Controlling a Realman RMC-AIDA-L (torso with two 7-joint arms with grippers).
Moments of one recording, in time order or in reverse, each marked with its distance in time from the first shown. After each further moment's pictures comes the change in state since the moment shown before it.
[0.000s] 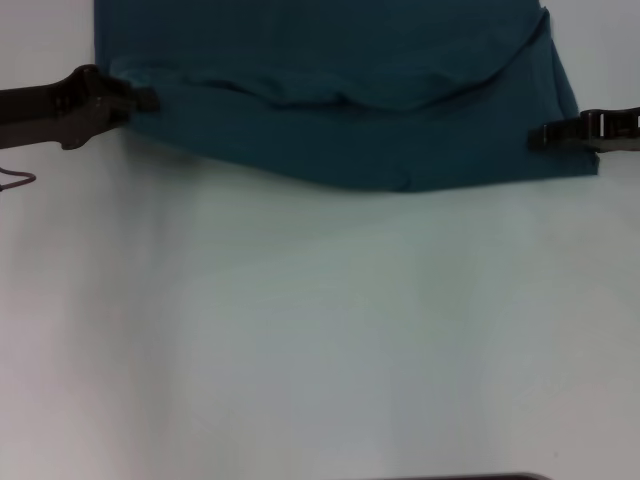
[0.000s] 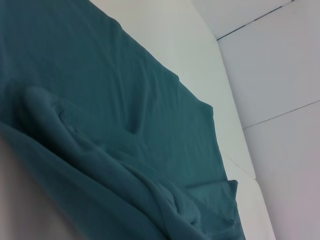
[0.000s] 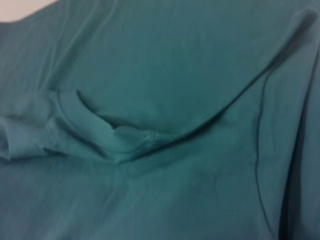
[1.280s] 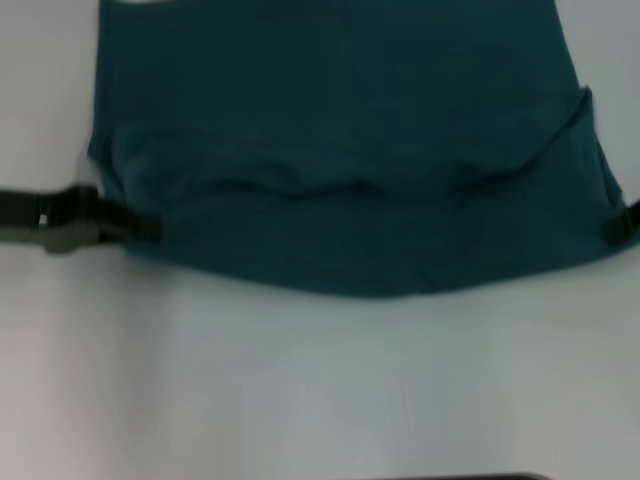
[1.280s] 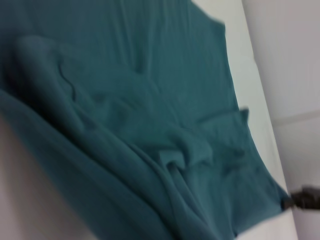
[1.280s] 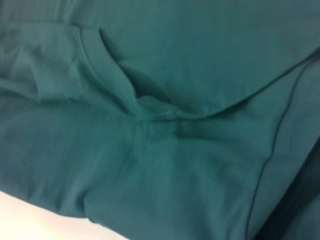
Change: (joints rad) left arm 0.037 0.036 0.019 -0.061 0.168 0.316 -0.001; right arm -0.015 -0.041 -0.014 -0.212 -0.187 -0.495 0.063
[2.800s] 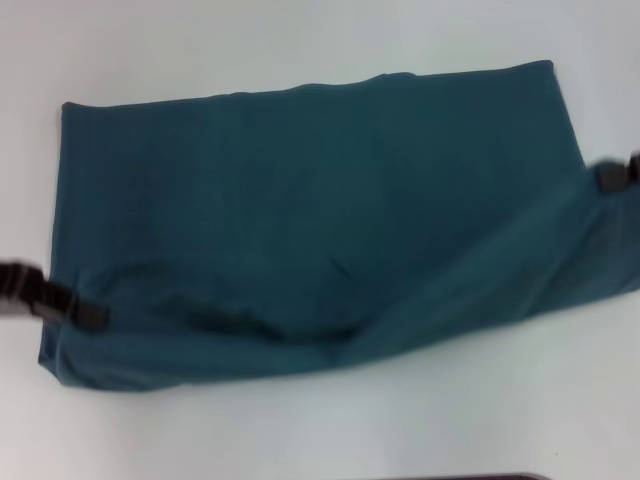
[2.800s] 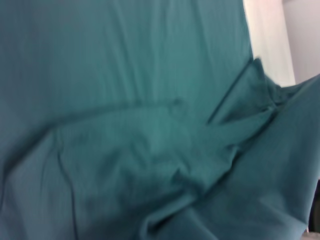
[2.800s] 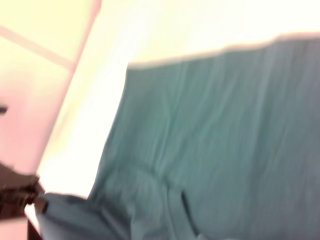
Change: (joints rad) left arm -0.047 0.055 -0.038 -0.068 0.228 0.323 0.042; right arm -0.046 -0.101 0.000 0.065 0.378 -0.178 -0.027
